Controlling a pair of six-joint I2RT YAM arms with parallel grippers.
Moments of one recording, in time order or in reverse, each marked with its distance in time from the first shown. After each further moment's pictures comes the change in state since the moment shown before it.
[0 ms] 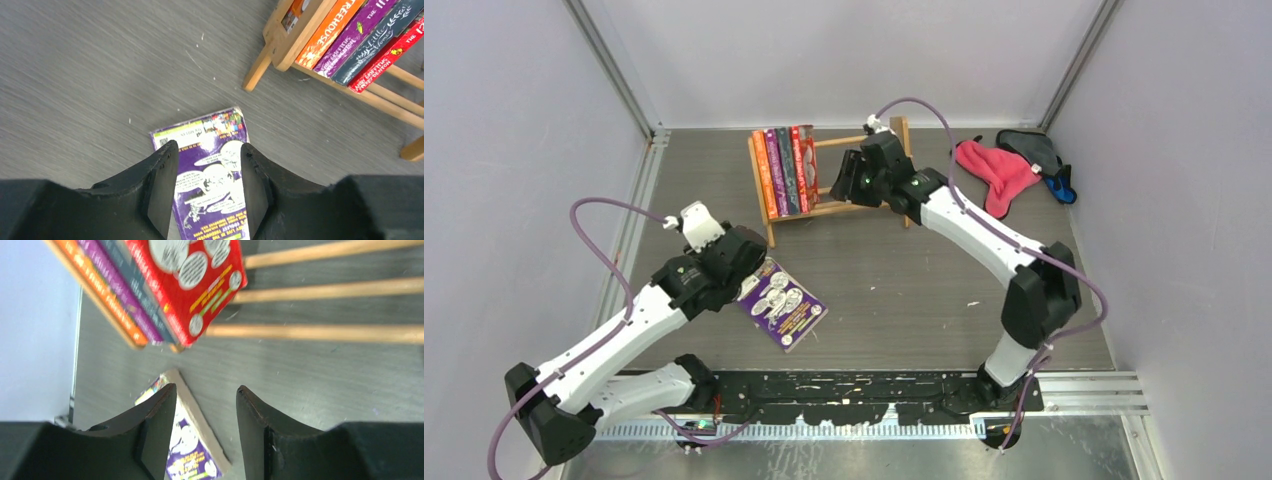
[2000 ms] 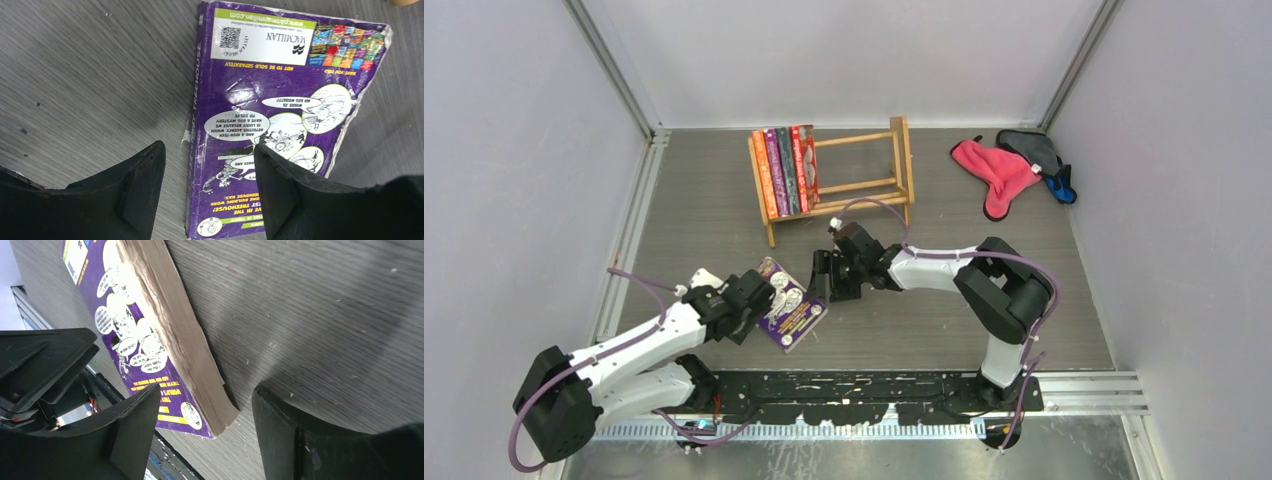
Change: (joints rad) left arm -0.024 -0.003 -0.395 0.065 0.356 -0.602; right arm 0.216 0.070 -0.558 0.391 -0.311 0.124
